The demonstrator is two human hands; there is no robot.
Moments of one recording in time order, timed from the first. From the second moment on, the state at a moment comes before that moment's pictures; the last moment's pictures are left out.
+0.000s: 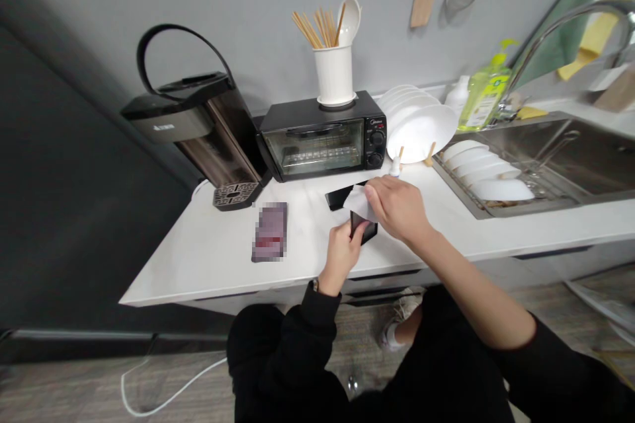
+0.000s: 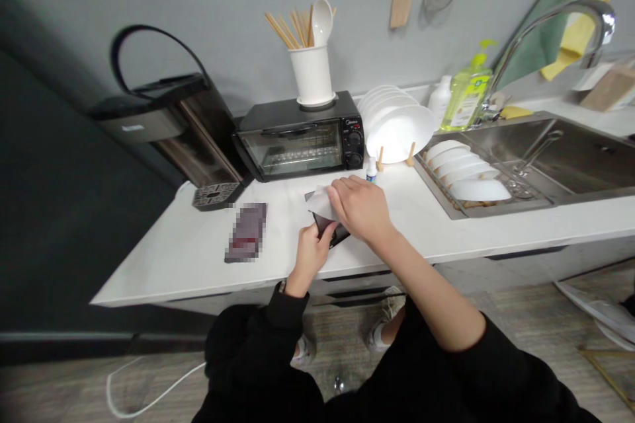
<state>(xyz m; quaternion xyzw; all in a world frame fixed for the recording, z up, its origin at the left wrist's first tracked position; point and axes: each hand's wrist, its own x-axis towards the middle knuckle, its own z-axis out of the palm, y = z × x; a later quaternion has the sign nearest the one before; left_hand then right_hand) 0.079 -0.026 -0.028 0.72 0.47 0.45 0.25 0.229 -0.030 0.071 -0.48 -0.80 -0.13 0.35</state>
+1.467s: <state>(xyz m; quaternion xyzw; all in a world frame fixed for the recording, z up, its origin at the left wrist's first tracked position) 0.078 -0.022 -0.026 0.67 0.47 0.48 0.30 0.217 -0.029 0.073 -0.35 -0.87 -0.15 0.32</state>
